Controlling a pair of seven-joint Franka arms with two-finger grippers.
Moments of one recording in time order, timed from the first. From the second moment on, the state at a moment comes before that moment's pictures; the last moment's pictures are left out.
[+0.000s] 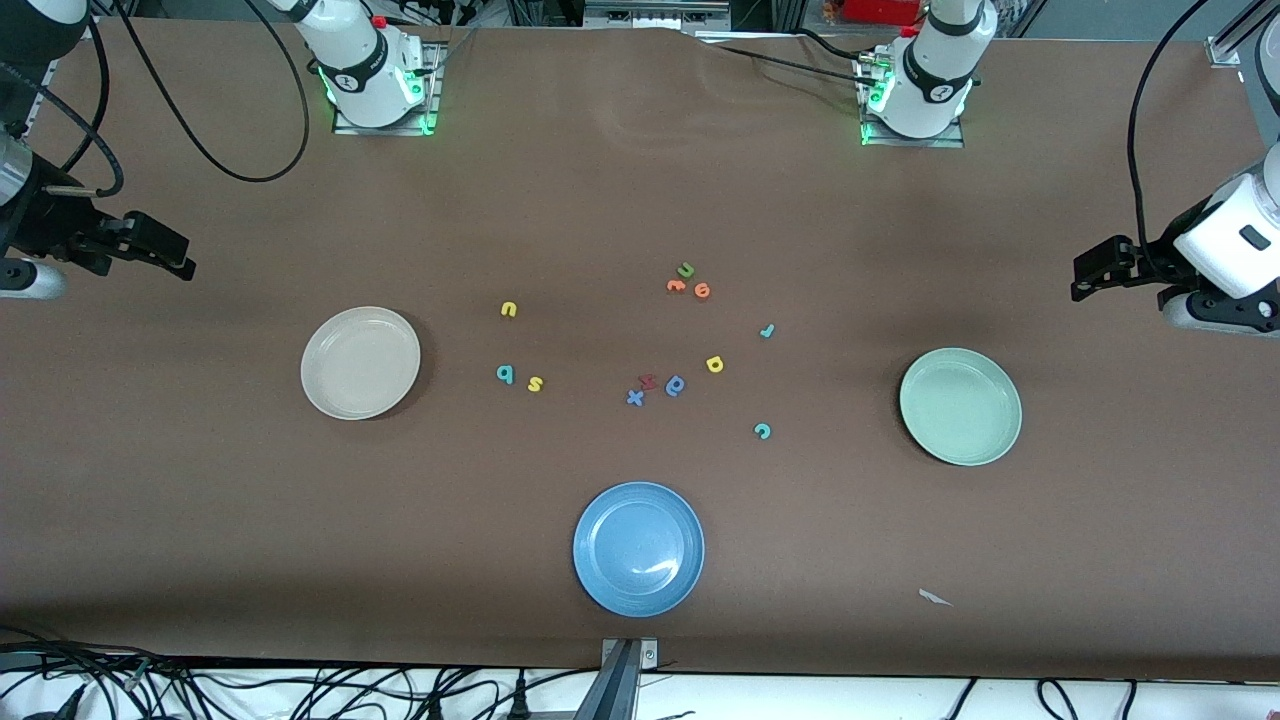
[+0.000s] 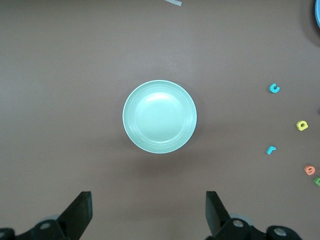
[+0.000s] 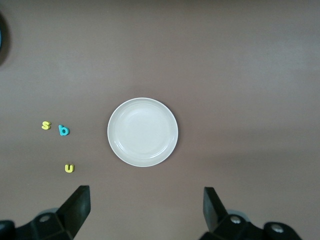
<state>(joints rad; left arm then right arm) 0.06 0.09 -0.06 -1.59 0.02 1.65 0.10 0.00 0.05 0.01 -1.61 0.01 1.66 0.06</state>
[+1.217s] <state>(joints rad) 0.06 0.09 -0.07 -1.59 0.02 1.65 0.10 0.15 0.24 0.02 -1.61 0.01 1.69 0.08</state>
